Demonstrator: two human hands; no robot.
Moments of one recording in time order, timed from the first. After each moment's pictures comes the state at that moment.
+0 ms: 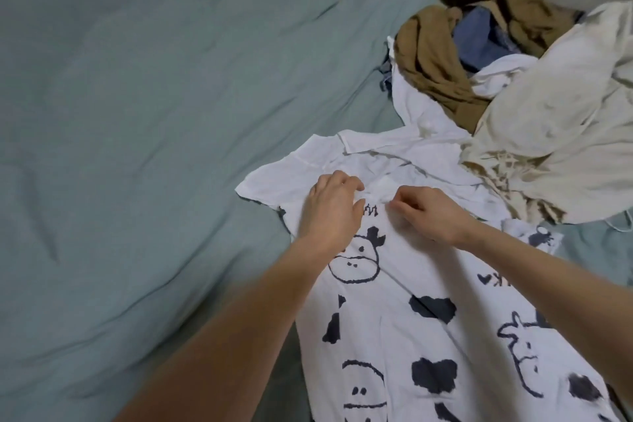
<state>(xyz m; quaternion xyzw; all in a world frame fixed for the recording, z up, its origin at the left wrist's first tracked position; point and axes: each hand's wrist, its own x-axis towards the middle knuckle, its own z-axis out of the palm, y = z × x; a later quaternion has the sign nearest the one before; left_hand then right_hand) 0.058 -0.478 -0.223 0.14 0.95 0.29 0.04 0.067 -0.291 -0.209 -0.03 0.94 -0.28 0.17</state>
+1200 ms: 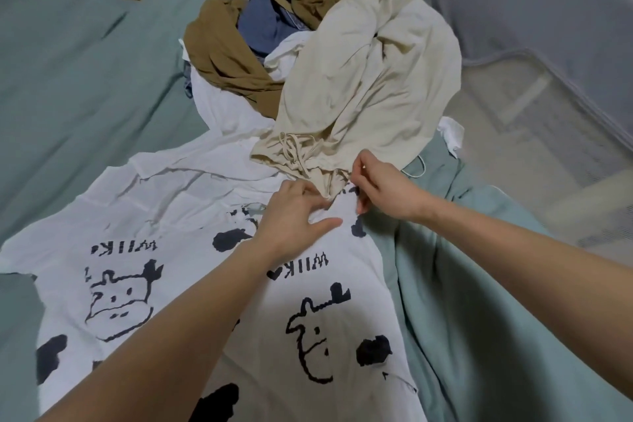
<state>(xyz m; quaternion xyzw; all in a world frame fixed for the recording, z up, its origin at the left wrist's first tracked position) 0.090 -0.227 -0.245 0.33 0.91 0.22 0.15 0.131 -0.034 -0.218 0.05 0.90 -0.42 0.08</state>
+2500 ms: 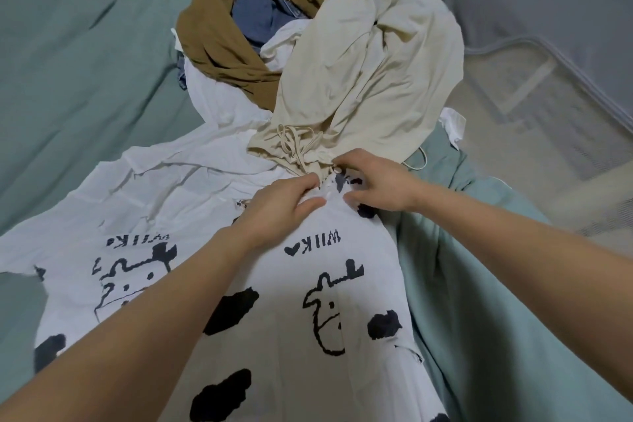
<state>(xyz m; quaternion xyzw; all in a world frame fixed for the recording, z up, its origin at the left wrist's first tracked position) 0.071 -0.243 -0.236 0.39 0.86 0.29 0.16 0.117 -0.029 -0.231 0.00 0.96 -0.24 0.14</state>
